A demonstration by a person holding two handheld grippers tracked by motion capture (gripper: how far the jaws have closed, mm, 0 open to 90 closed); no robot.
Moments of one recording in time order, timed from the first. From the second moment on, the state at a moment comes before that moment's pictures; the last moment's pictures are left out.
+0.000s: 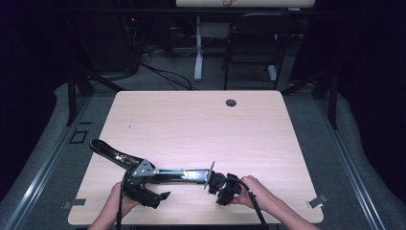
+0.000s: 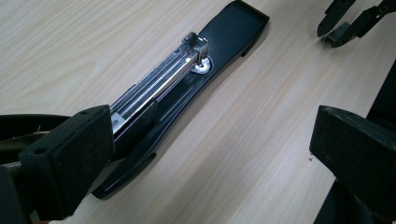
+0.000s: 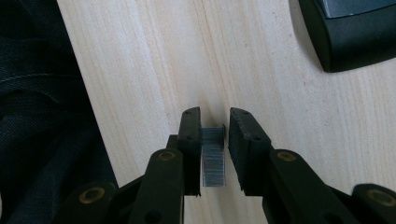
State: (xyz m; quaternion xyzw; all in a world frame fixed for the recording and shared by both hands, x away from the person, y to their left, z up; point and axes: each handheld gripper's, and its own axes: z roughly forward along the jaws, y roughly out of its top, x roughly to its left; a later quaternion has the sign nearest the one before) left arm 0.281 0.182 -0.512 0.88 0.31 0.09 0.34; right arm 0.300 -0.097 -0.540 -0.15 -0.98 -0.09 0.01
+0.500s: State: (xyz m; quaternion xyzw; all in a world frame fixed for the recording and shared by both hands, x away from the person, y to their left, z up) left arm 0.284 0.190 -0.508 0.88 0.32 0.09 0.35; right arm 0.301 -0.098 -0.535 -0.15 -0.98 -0.11 0.00
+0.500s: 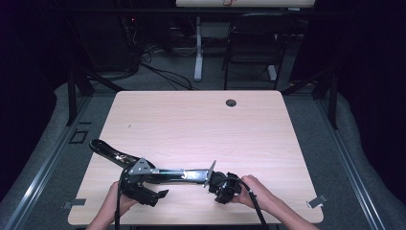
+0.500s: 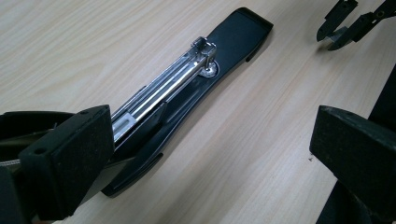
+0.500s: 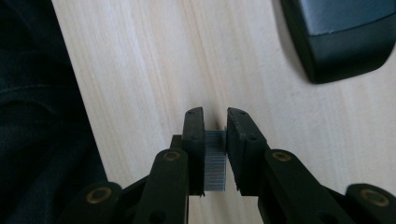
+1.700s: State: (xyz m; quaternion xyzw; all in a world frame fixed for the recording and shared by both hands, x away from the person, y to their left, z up) left arm 0.286 0.192 -0.507 0.88 0.31 0.09 0.35; right arm 0.314 -0.112 -0.524 -0.19 -0.96 -0.20 -0.07
